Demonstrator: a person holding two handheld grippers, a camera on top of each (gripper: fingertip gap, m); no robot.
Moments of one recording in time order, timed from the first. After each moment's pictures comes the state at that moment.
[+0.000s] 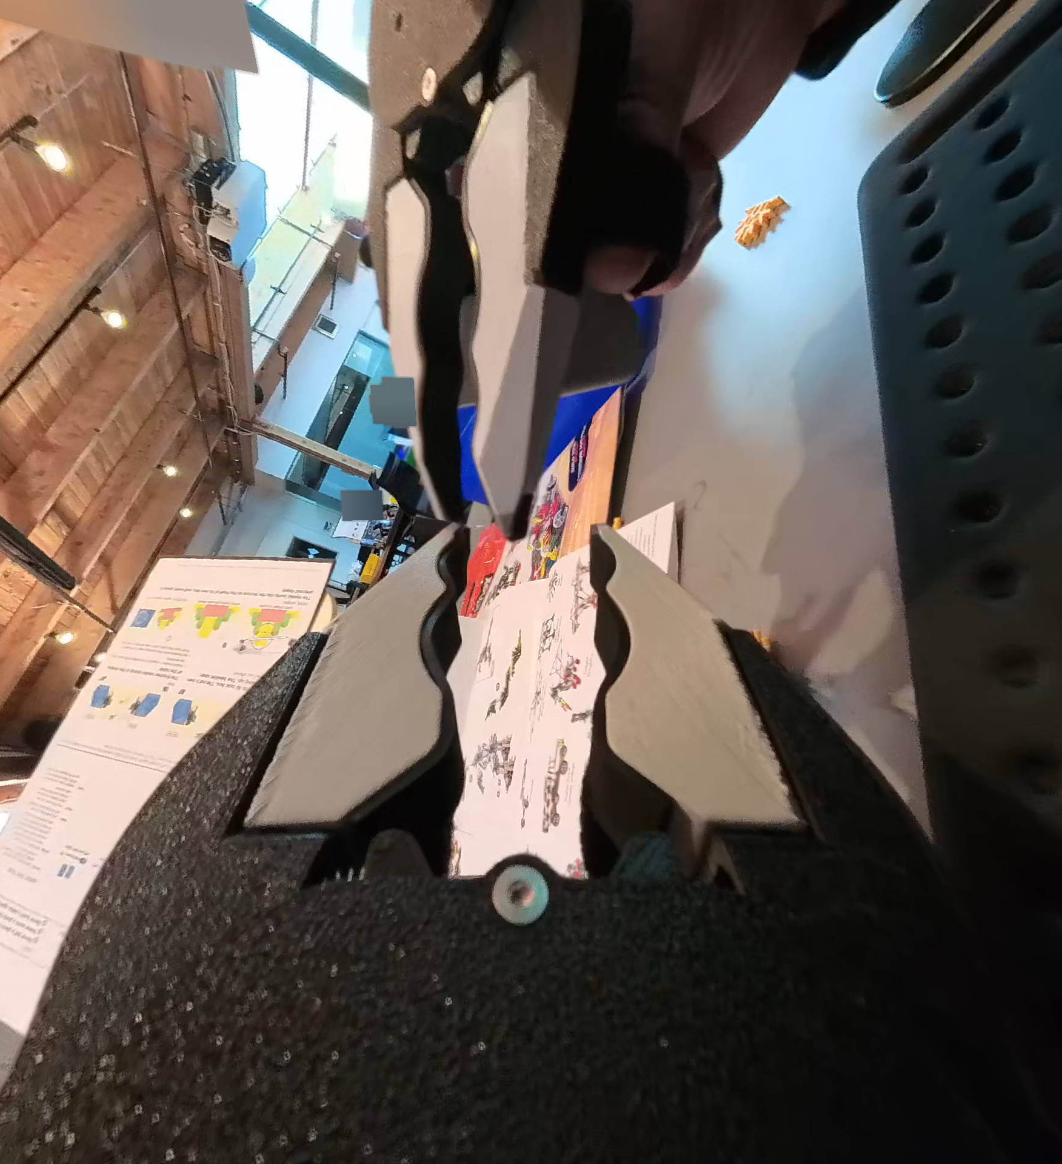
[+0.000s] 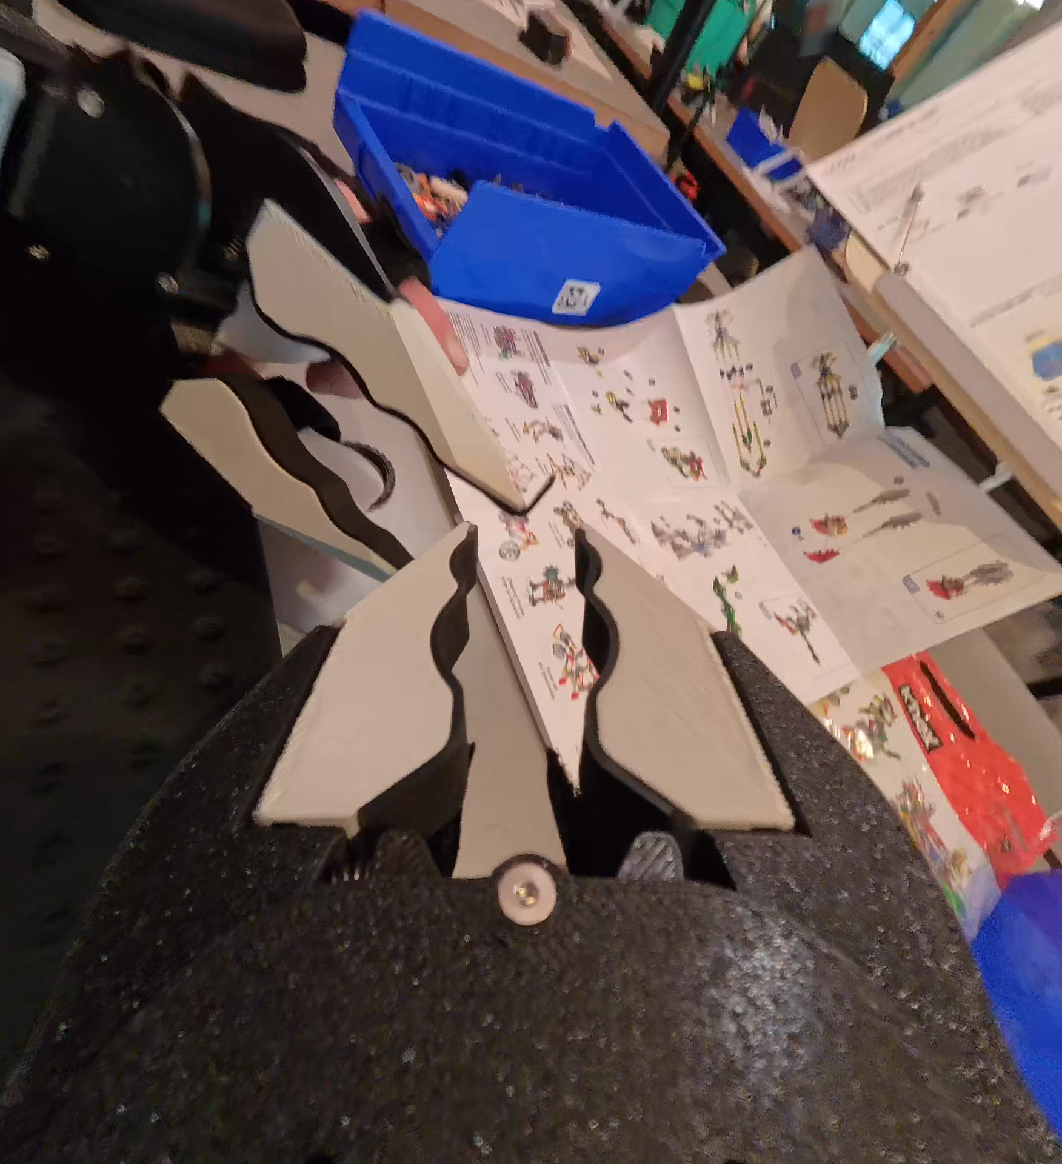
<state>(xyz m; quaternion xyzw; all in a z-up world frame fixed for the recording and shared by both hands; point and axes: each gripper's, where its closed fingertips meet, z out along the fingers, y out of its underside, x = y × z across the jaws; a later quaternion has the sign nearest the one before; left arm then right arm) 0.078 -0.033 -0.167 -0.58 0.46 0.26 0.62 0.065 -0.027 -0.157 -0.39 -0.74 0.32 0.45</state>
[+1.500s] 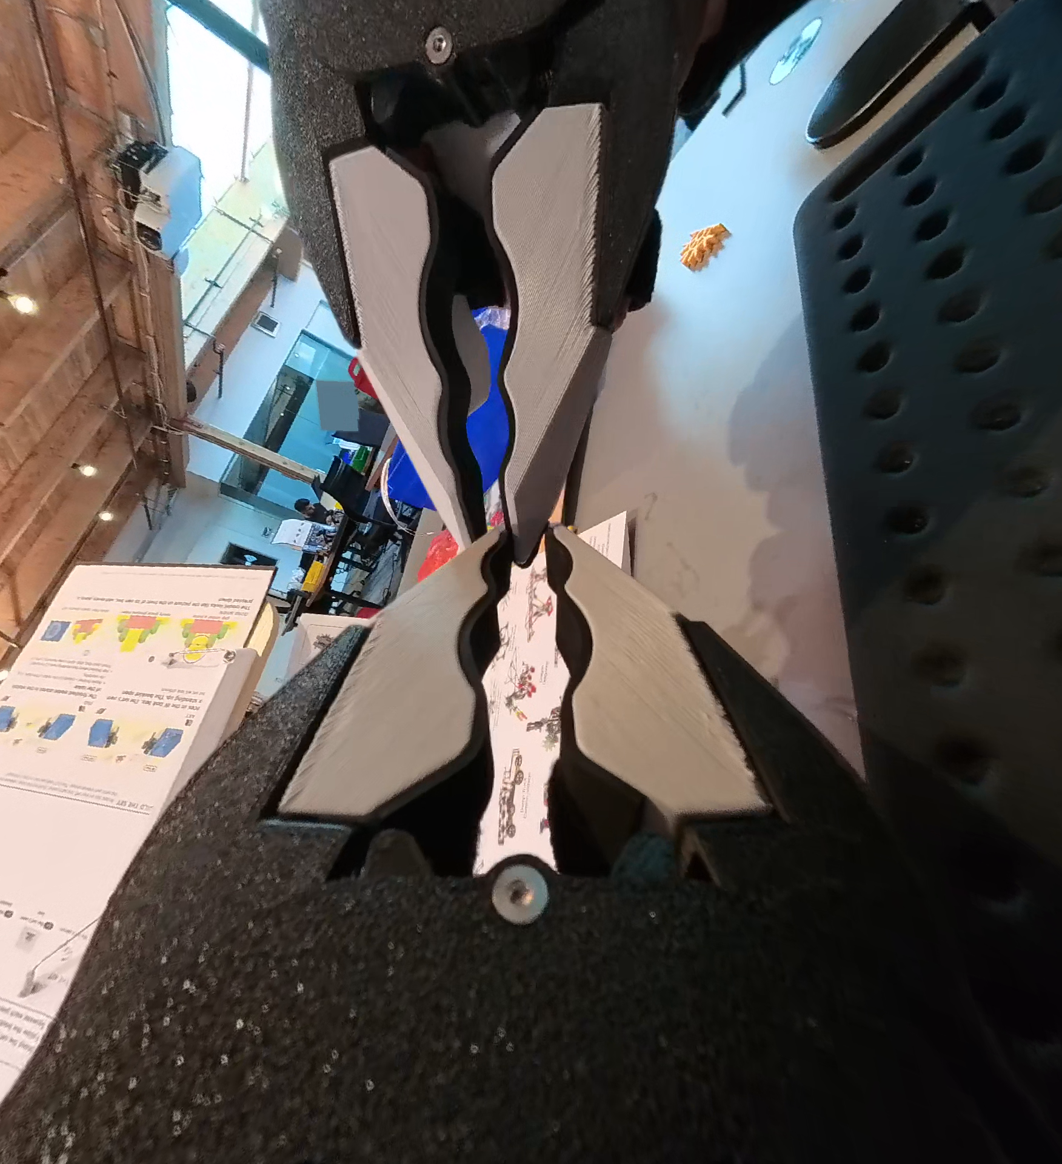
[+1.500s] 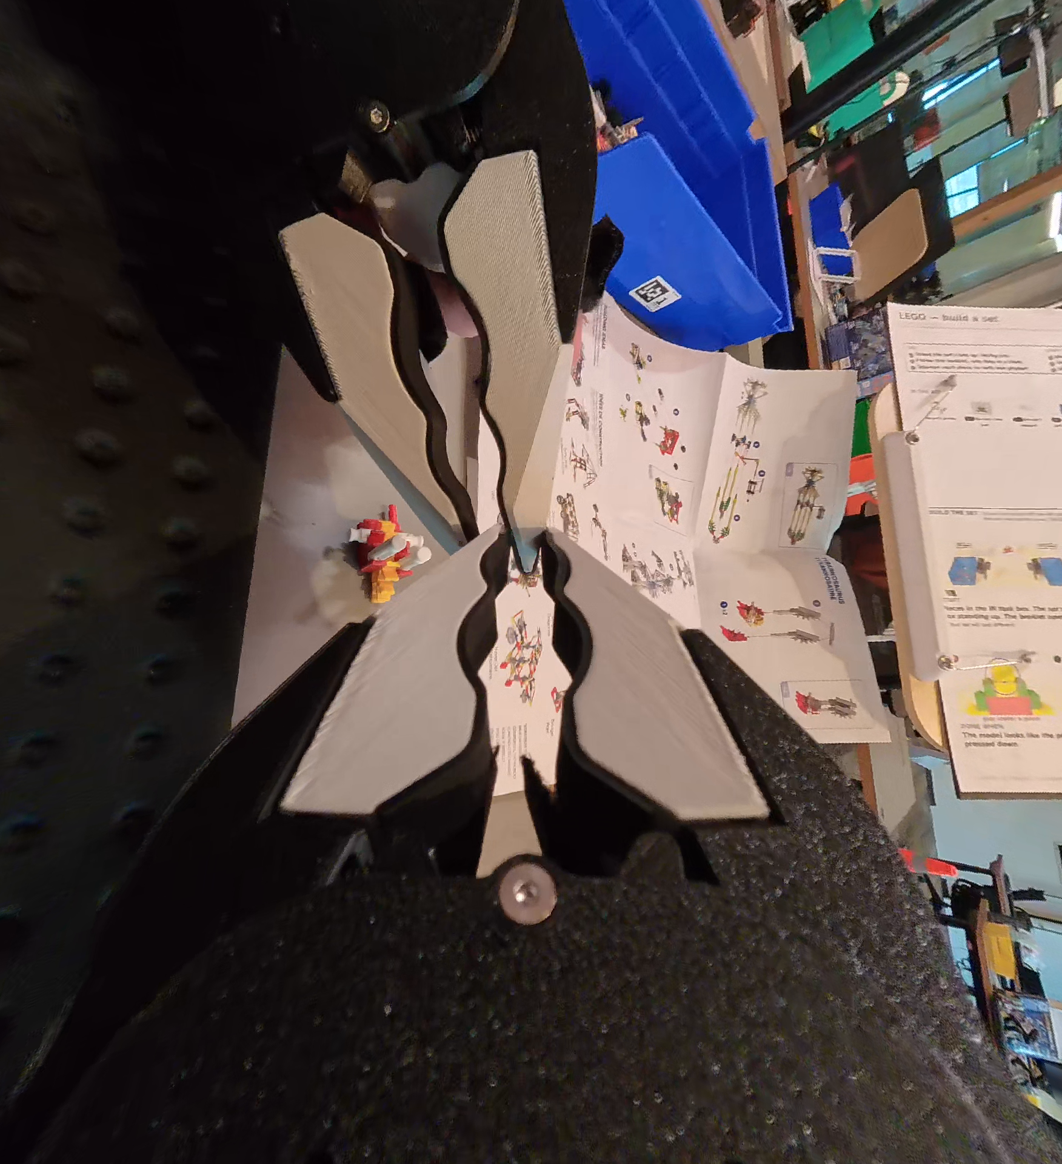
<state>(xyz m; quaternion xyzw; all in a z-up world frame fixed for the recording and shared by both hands) 0.087 -0.034 -0.179 -0.60 0.47 0.22 0.61 0.068 -0.045 -0.172 -0.21 -0.84 0.17 0.47</state>
